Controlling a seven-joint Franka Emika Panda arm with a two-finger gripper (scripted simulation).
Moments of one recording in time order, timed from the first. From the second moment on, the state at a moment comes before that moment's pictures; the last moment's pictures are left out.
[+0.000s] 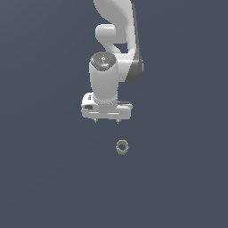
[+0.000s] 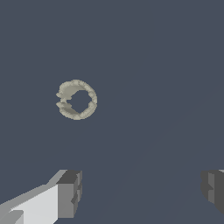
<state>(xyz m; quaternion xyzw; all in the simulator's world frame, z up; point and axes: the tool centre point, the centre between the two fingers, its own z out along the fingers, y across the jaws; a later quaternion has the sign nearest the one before) -0.004 -0.032 0.170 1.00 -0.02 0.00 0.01</state>
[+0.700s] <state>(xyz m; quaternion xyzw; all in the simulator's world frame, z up) -0.010 -0.029 0.162 1.00 -0.01 -0.02 0.01</state>
